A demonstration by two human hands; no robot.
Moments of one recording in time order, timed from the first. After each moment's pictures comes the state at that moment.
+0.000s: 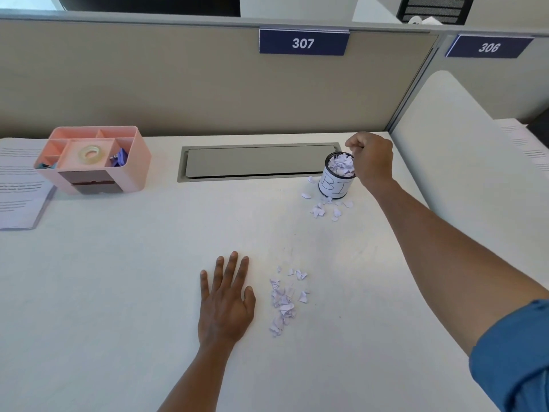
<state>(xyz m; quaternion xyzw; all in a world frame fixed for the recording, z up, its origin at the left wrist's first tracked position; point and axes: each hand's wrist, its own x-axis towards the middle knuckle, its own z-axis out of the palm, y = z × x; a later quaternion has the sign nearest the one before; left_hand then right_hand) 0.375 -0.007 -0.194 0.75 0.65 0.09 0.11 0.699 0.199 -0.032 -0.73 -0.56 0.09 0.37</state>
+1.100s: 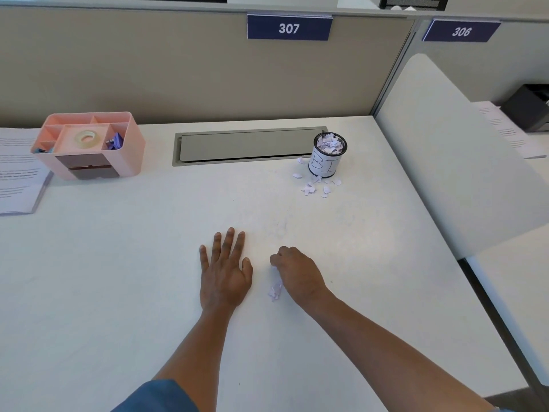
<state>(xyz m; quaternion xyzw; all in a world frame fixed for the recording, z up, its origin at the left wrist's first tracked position) 0.375 -0.009 -0.195 0.74 0.65 0.09 0.12 0.554 -0.029 -0.133 -0.62 -0.77 0.16 -0.02</state>
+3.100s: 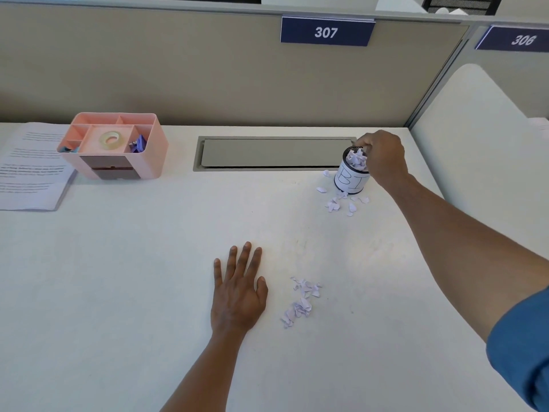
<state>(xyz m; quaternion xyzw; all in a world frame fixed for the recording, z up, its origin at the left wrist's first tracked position) 0.376 -0.008 -0.194 0.74 0.65 0.09 0.11 0.708 0.214 -0.055 -0.72 -0.66 0.03 0.24</state>
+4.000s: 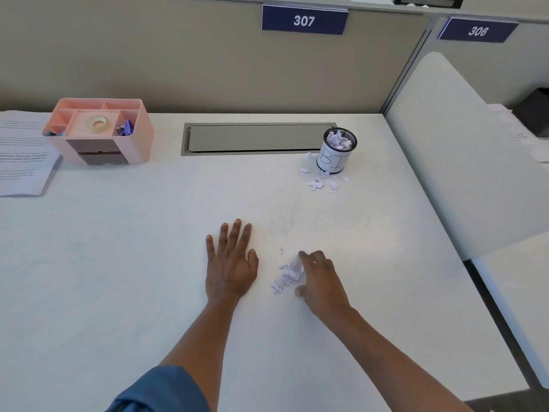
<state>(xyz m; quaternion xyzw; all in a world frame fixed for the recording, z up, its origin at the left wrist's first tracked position) 0.375 -0.009 -0.195 0.74 0.65 0.09 0.12 0.573 -0.075 -0.137 -0.72 -0.66 0.23 0.04</state>
